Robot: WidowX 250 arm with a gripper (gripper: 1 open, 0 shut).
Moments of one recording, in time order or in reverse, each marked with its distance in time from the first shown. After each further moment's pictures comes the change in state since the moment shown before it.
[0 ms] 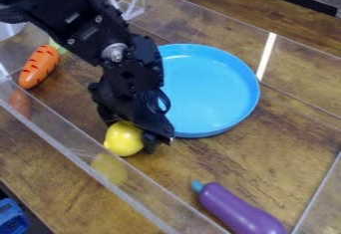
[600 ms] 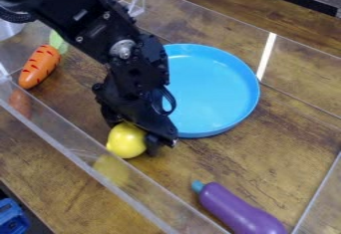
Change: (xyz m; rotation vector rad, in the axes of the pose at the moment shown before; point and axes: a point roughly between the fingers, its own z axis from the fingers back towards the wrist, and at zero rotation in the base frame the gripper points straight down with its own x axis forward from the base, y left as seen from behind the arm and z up) arm 0.000 -0.004 0.002 -0.006 0.024 -0.015
